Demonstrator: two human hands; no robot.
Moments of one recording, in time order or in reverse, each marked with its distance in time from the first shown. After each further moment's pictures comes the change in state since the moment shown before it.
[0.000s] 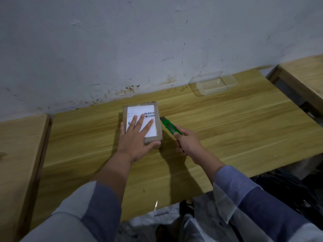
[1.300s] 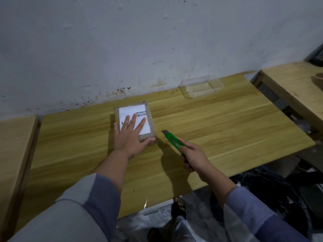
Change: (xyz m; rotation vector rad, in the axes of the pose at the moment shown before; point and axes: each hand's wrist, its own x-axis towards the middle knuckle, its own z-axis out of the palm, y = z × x) left_hand 0.008 0.018 0.001 -0.004 0.006 -0.084; right_hand -0.046 0.030 -0.041 0.003 0.014 0.004
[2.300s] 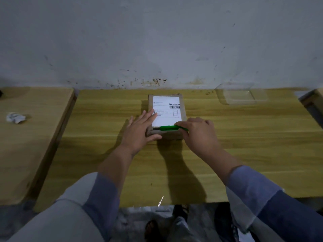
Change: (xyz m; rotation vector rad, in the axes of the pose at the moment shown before) left_hand -0.020 -0.062 0.008 -0.263 0.136 0.004; right_hand 0.038 -0.069 0.058 -1.257 0.051 -0.776
